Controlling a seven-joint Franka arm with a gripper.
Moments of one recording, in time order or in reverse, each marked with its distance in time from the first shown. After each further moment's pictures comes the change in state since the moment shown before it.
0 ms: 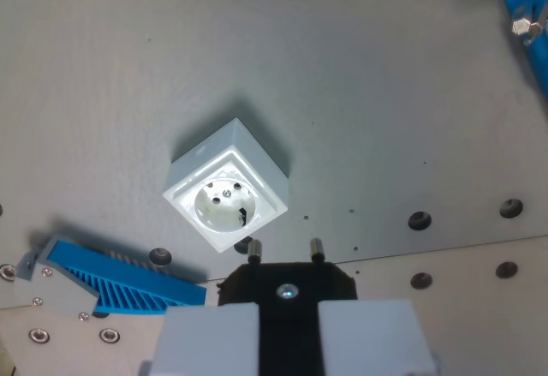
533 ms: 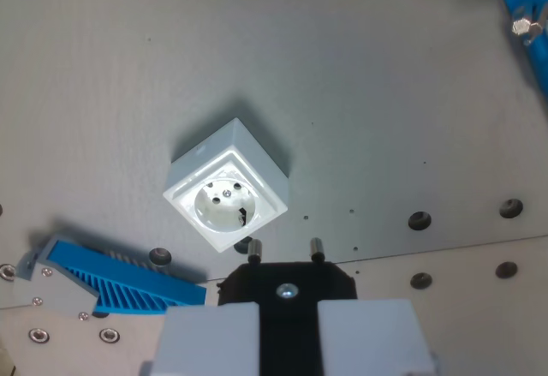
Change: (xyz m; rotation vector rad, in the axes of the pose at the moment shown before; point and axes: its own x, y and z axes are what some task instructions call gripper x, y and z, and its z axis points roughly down) arm 0.000 0.000 0.000 0.000 0.000 -0.001
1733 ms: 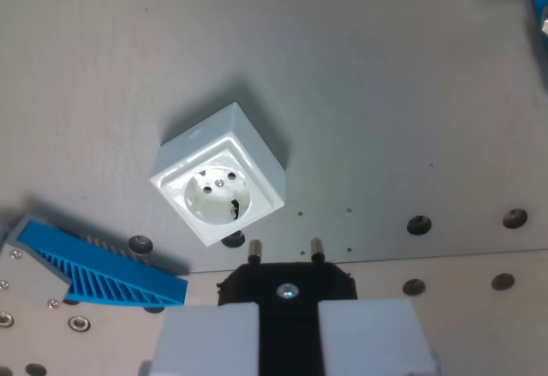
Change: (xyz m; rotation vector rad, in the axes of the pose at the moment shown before) arm -0.012 -0.005 0.025 -0.003 -0.026 -0.088
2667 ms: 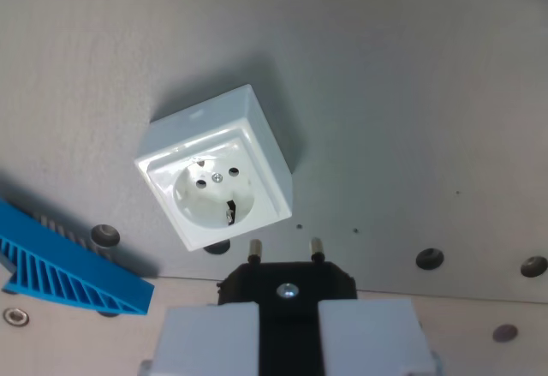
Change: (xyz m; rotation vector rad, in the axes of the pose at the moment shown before) arm -0.024 -0.013 0.050 -0.001 0.001 -0.173
